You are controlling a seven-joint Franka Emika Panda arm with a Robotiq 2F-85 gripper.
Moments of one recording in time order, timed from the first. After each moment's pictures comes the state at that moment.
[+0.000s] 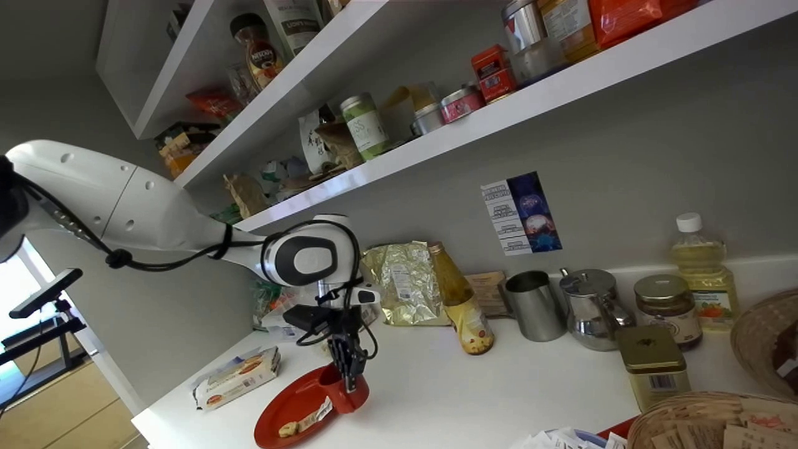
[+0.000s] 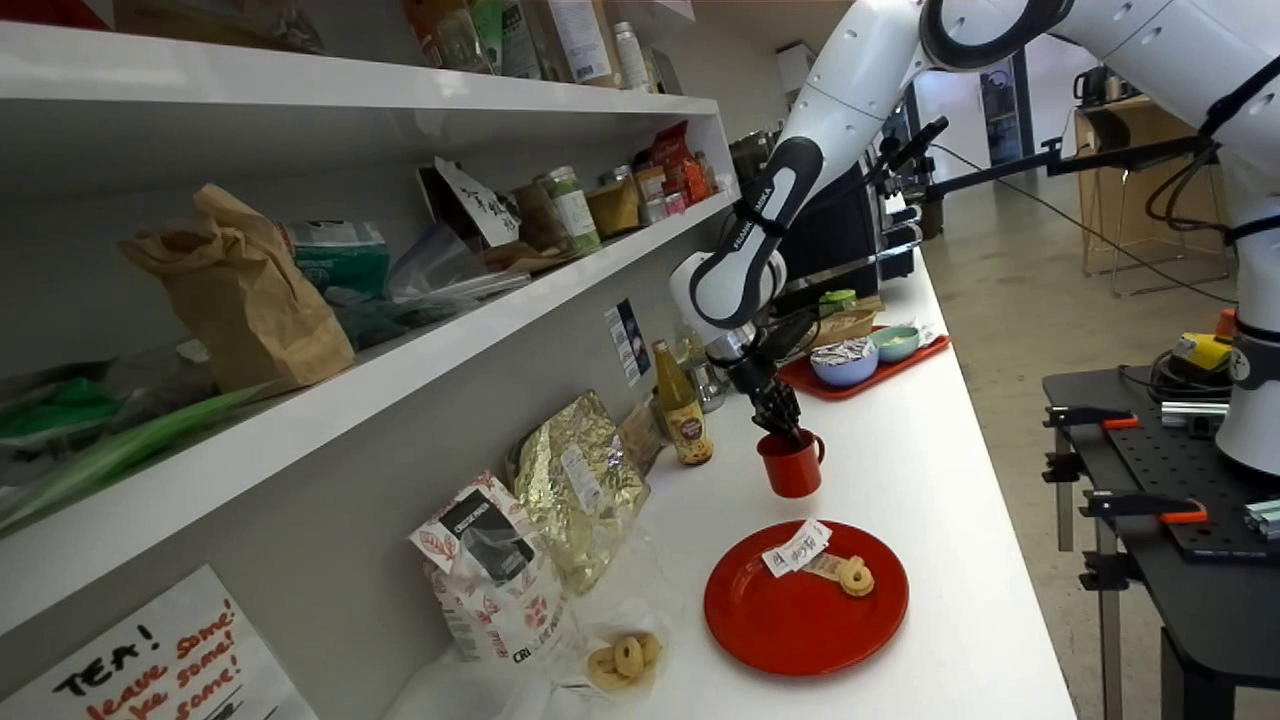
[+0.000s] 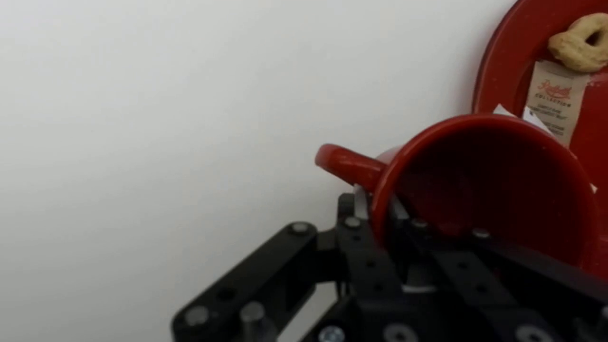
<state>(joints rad) -0.08 0.62 0.00 -1.76 0.05 2.02 0.03</state>
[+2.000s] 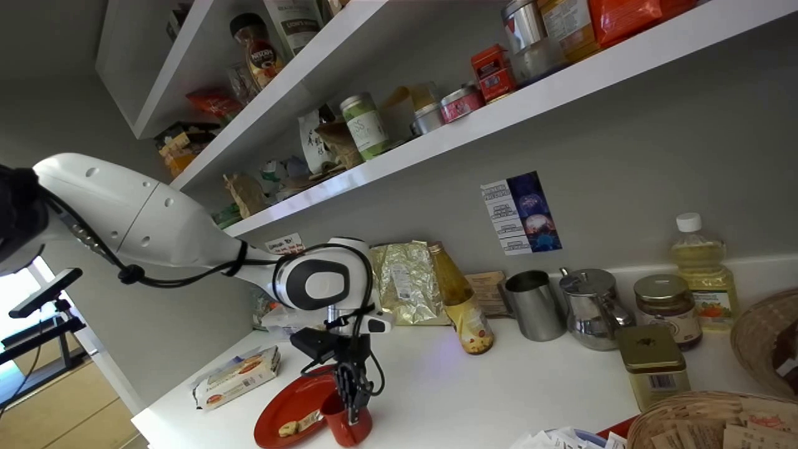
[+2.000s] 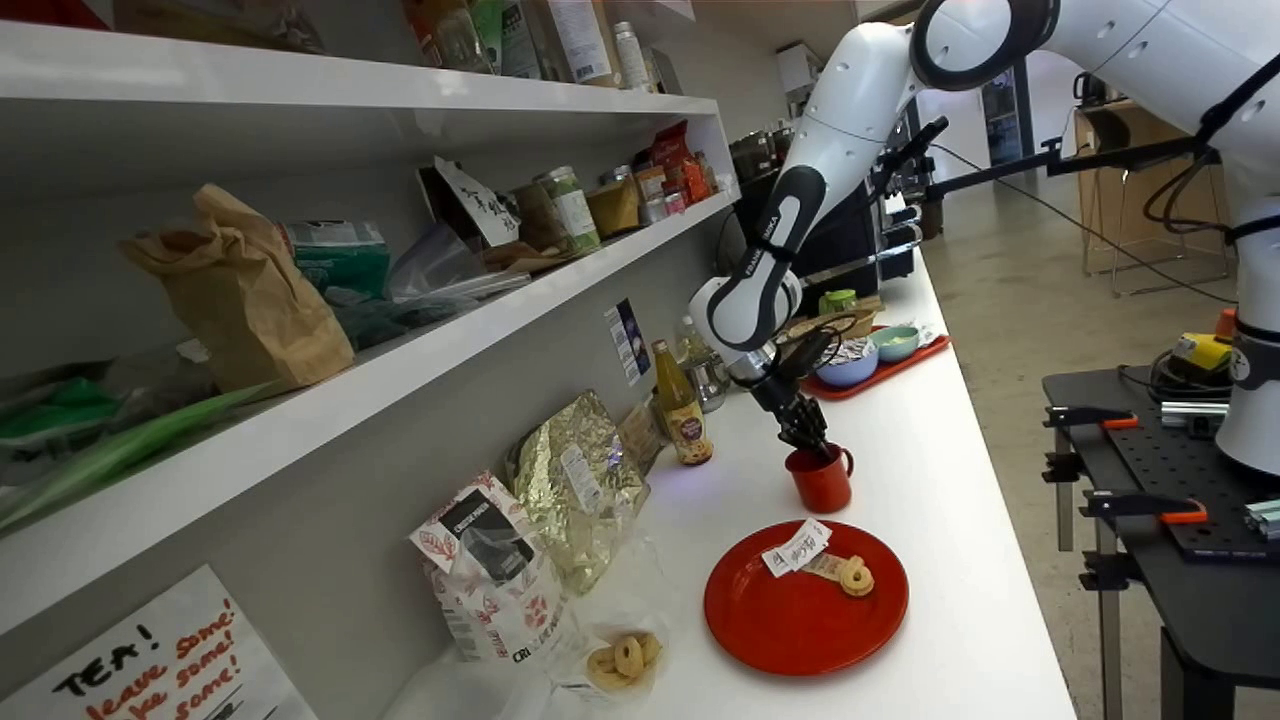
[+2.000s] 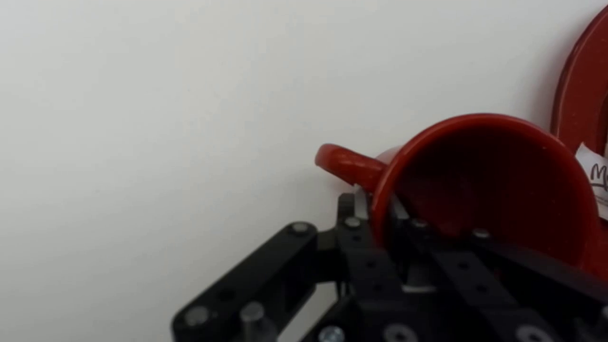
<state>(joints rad) -0.10 0.68 -0.02 -1.78 0.06 2.02 0.03</state>
